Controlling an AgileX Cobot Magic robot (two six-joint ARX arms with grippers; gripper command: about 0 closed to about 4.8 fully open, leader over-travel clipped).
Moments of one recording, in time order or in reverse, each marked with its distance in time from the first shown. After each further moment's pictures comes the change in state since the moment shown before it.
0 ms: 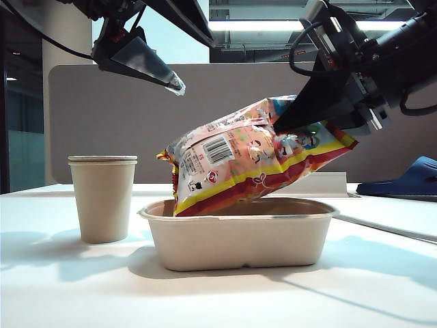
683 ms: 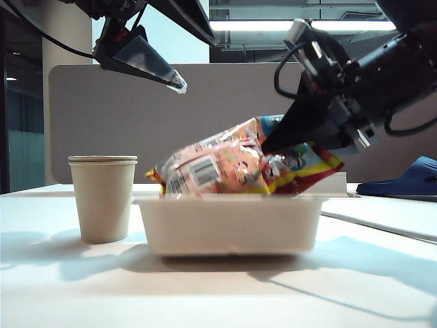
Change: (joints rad) left arm 0.000 0.000 0.000 0.014 0.000 -0.003; right arm 0.044 0.082 -0.007 0.052 0.041 0.013
